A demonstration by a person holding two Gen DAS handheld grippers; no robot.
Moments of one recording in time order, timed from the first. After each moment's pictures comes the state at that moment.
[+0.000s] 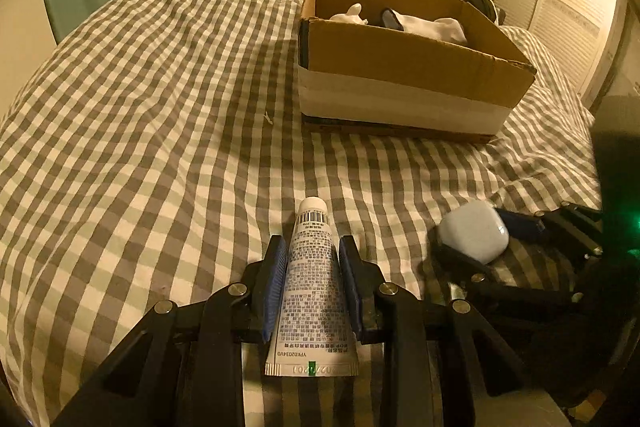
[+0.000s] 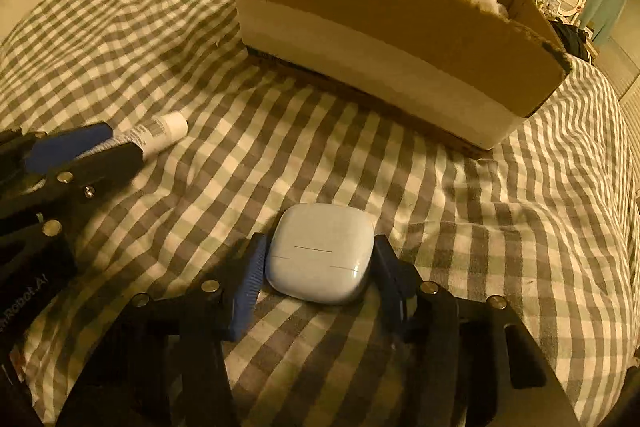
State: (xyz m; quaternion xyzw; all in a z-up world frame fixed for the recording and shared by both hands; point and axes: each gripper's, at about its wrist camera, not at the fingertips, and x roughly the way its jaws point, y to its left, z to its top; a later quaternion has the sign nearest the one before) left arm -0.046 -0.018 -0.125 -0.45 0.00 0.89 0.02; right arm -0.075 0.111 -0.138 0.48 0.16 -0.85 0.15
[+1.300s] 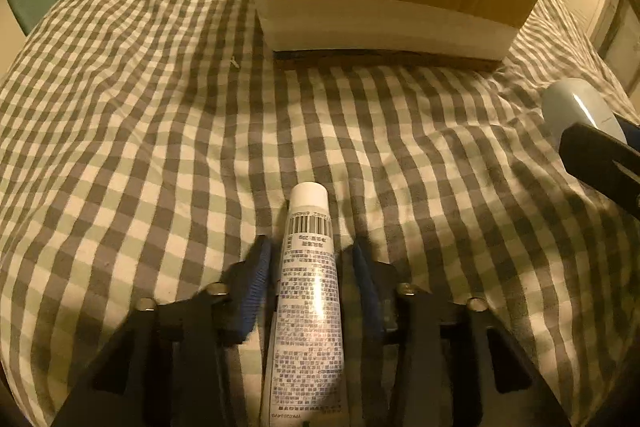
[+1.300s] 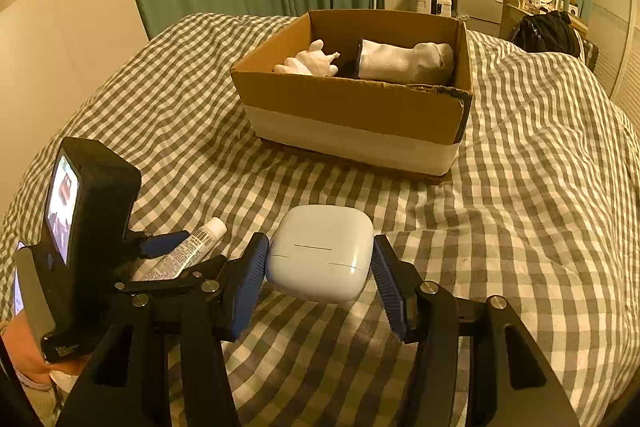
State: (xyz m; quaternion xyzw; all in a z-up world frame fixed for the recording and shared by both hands) left arm -0.056 0.006 -0.160 -0.53 0.05 0.85 0.03; right arm -0.048 0.159 -0.077 0.41 0.03 -0.89 0.20
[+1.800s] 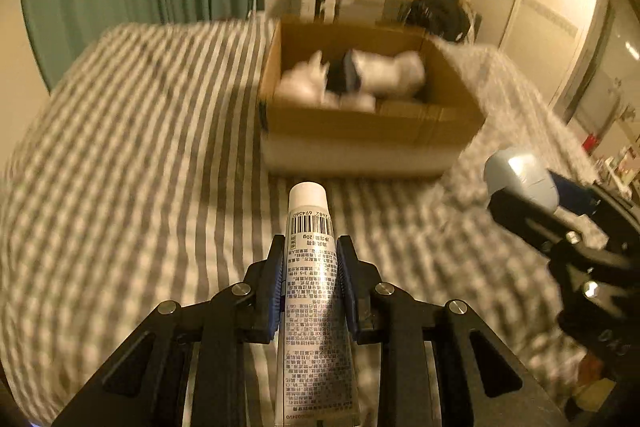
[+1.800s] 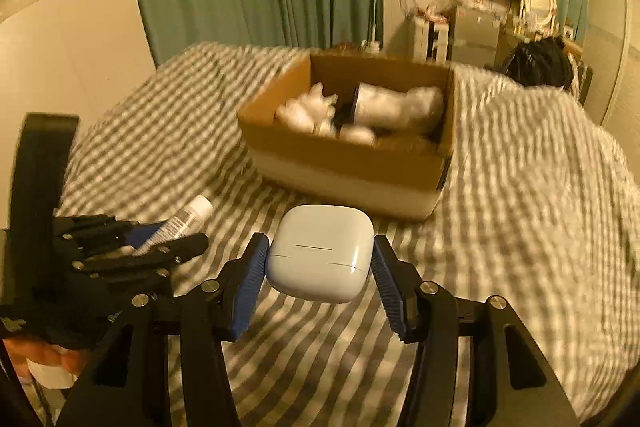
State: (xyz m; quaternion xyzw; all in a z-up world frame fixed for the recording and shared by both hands) left arm -0.057 0.001 -0.062 -0.43 -0.01 0.90 0.06; right arm -0.045 0.161 -0.034 0.36 0.04 -0.91 0.19
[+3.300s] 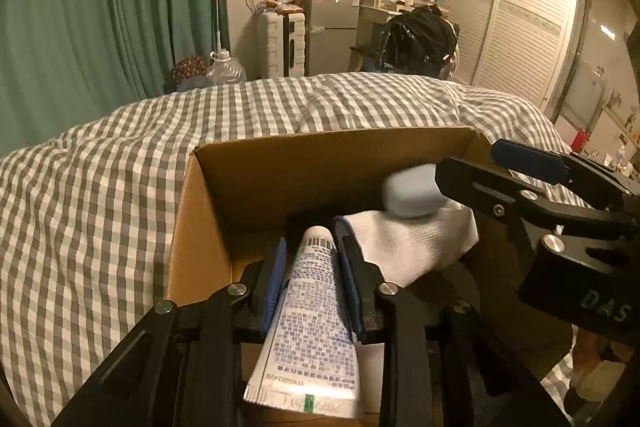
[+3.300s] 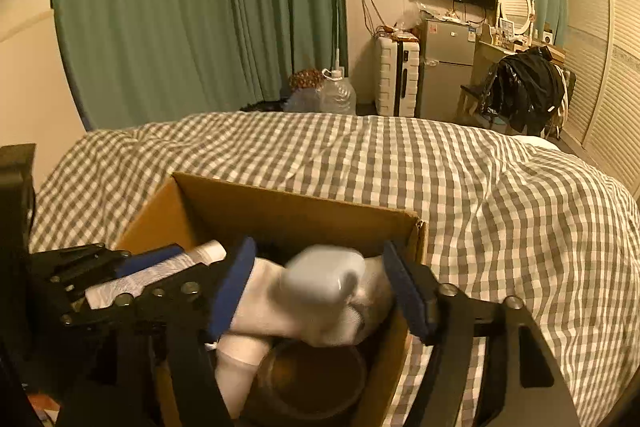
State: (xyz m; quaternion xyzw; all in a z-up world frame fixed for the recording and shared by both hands) left arm -0.274 0.032 -0.064 -0.39 0.03 0.91 0.11; right arm -0.283 0.189 -0.027 0.34 0.02 -0.93 0.15
